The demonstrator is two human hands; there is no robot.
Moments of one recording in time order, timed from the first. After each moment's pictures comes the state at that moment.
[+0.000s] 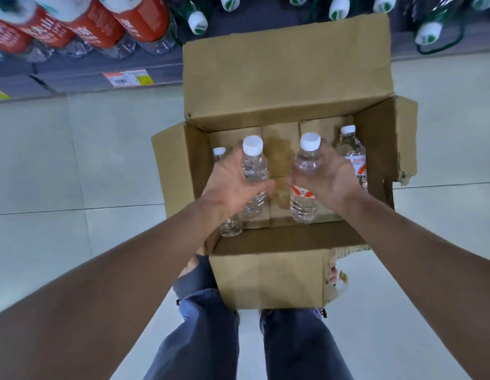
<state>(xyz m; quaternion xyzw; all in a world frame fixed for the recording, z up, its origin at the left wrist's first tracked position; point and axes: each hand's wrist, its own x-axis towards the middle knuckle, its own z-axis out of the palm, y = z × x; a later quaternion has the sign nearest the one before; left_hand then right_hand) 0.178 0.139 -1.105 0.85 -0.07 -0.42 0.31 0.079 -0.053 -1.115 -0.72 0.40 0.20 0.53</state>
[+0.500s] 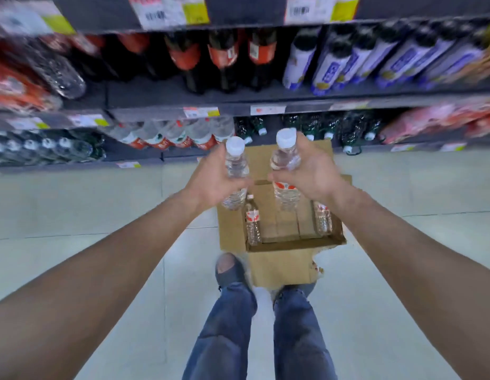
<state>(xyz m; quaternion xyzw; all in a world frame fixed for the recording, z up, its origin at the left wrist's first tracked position) 0.301 0.221 -0.722 0.86 -0.18 -0.32 0.36 0.198 0.016 -0.685 -0.83 0.27 0.13 0.47</state>
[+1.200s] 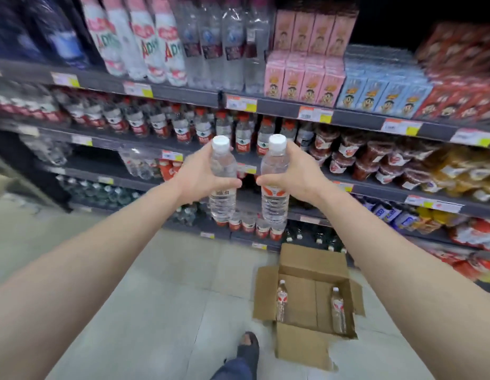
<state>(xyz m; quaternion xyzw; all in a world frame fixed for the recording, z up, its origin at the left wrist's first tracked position) 0.258 0.494 -0.259 0.88 -0.19 -0.09 0.43 0.186 0.261 -0.233 -0.90 0.04 -0.01 0.43</state>
